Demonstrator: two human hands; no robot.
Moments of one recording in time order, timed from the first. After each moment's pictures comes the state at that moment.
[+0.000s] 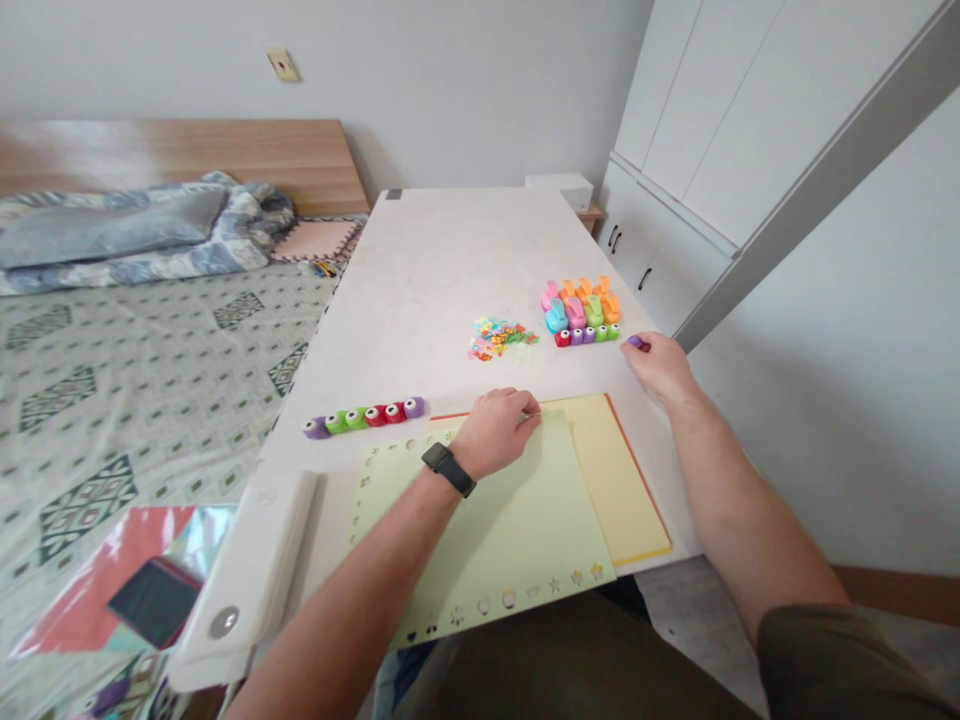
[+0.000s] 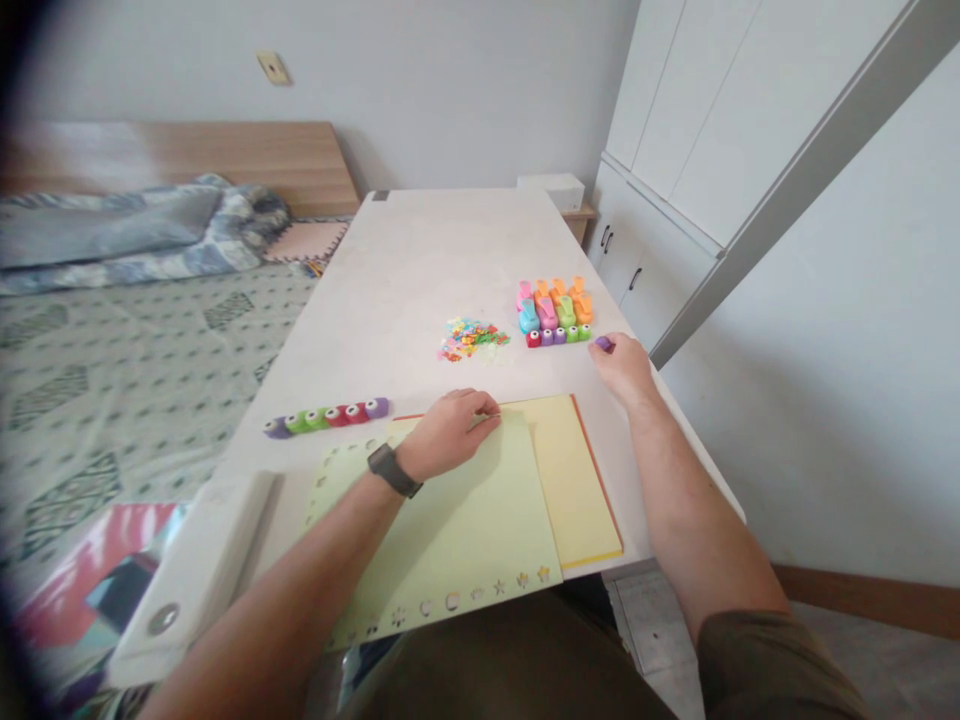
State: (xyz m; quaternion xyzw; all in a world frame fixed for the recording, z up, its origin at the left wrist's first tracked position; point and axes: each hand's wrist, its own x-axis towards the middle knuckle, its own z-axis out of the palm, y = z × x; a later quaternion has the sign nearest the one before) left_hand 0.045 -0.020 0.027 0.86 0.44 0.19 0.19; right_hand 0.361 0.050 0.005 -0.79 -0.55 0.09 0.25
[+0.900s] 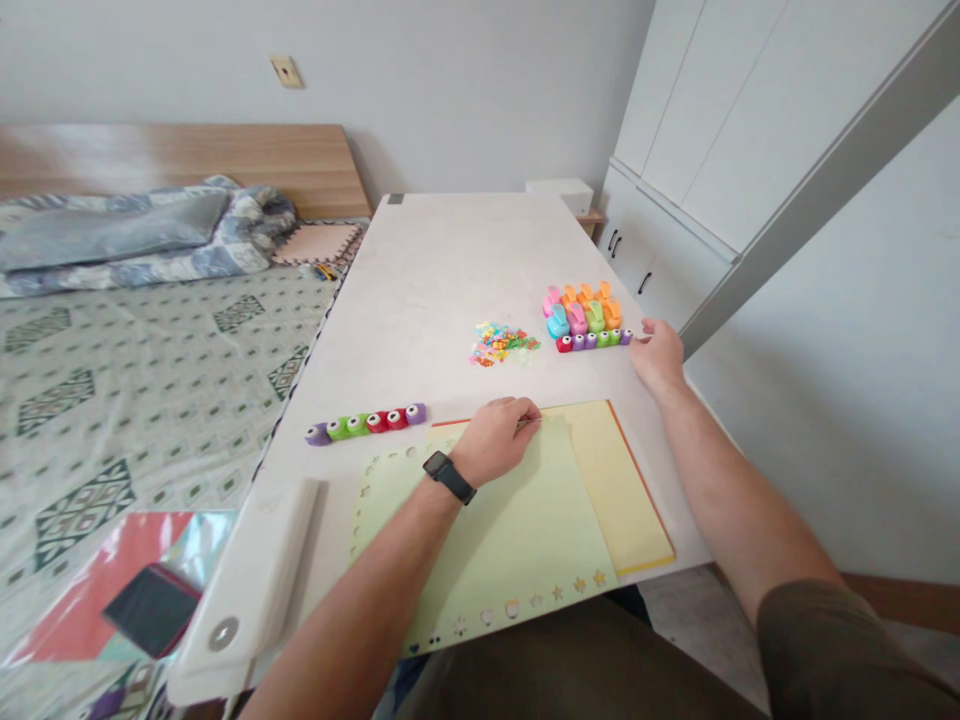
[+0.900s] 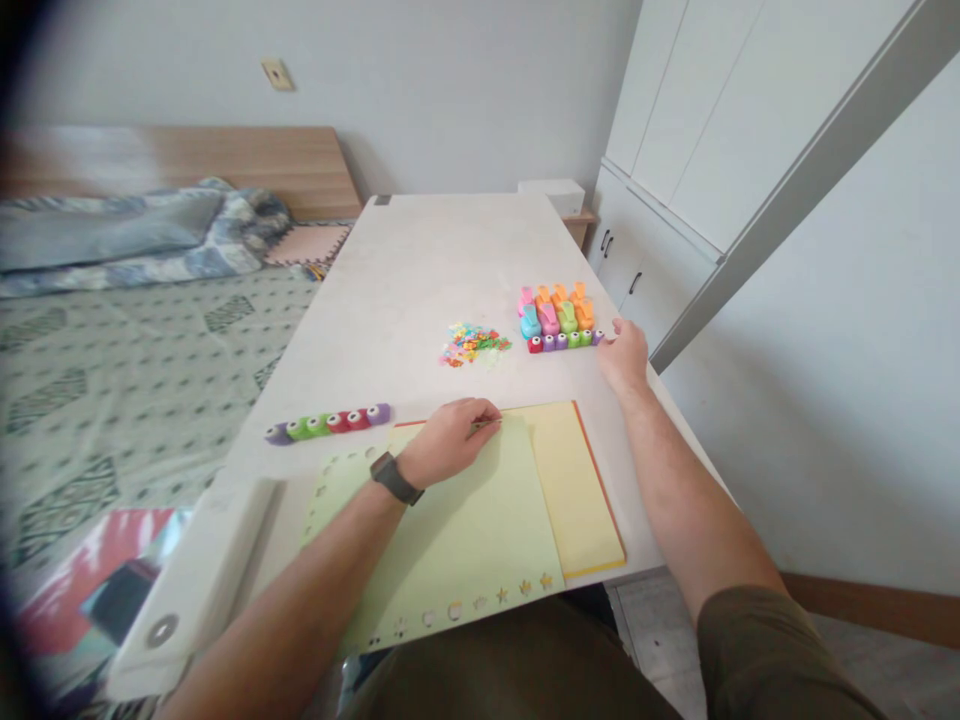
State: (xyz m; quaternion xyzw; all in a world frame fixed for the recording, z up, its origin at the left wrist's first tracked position) left_hand 0.041 -0.019 0.019 0.84 0.42 0.22 0.25; right_hand 0.371 0.085 -0.011 -0.77 -0.52 0.01 0.37
